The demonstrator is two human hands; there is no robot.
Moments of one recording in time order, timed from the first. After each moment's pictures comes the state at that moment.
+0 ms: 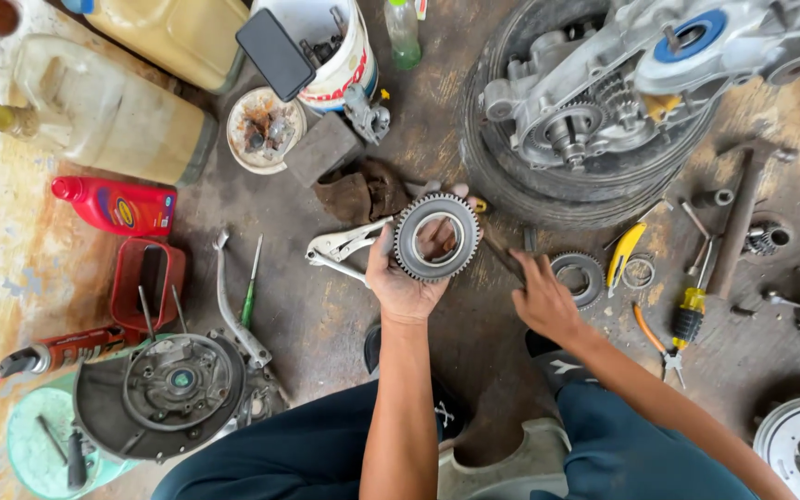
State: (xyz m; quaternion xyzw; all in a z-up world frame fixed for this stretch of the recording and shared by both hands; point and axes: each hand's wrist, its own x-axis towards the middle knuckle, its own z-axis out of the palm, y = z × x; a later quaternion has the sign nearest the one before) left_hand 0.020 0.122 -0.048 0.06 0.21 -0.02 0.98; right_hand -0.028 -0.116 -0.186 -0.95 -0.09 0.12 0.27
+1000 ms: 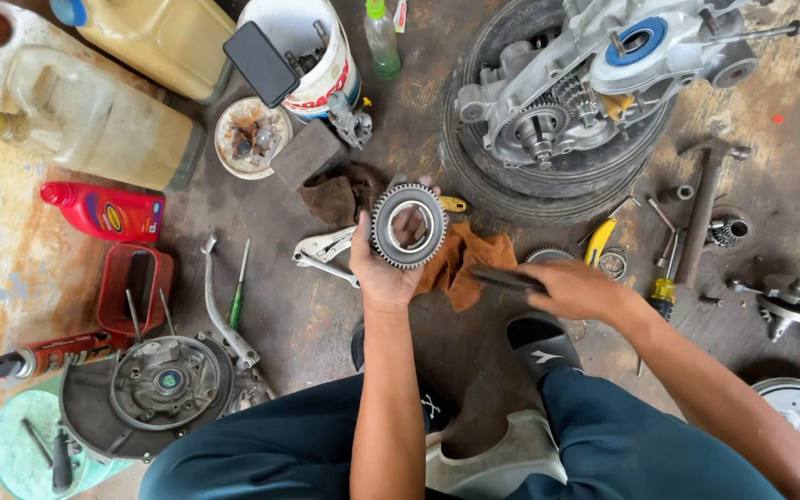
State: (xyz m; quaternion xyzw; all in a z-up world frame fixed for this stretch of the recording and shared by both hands) left_hand 0.023 0.120 -0.035 0.14 0.11 -0.01 0.98; right_hand 0.015 -0.166 -0.033 -0.87 -0.20 0.40 0.19
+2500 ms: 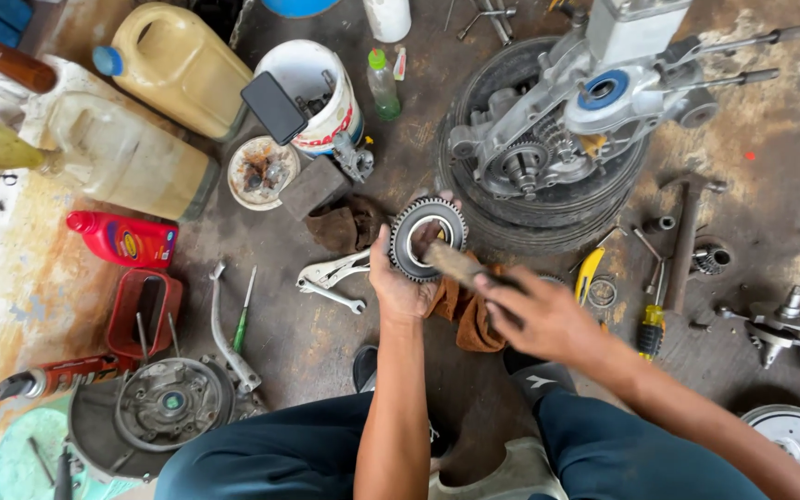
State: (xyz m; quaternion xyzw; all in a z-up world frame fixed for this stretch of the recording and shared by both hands) left_hand 0.039 0.086 -0.008 0.14 0.26 0.01 0.96; right_hand -0.011 -0.115 0.043 -0.85 -0.34 -0.15 0.37
